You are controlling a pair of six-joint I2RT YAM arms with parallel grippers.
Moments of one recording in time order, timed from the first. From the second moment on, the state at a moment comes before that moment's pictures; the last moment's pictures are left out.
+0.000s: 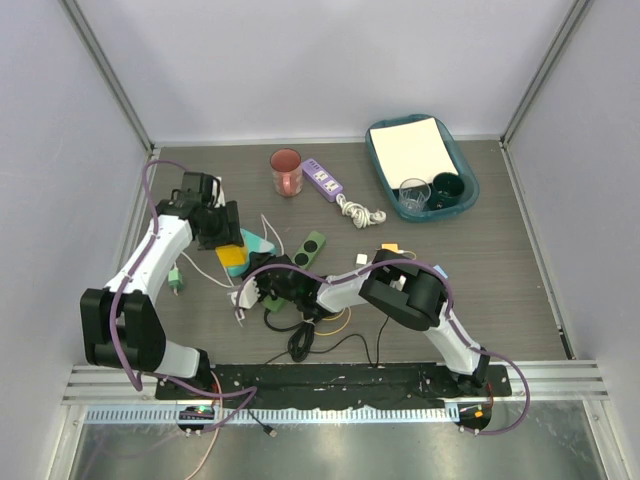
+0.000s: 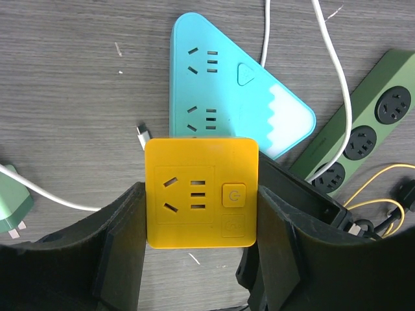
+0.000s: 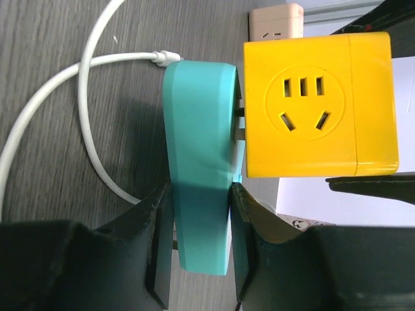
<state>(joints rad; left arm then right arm) -0.12 1.42 1.12 -0.76 0.09 -0.26 1.12 2.19 1.19 0.68 0.09 -1.23</state>
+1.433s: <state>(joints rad) -0.09 1.34 1.07 -0.75 0.04 -0.34 1.12 2.20 1.26 0.63 0.06 -1.15</state>
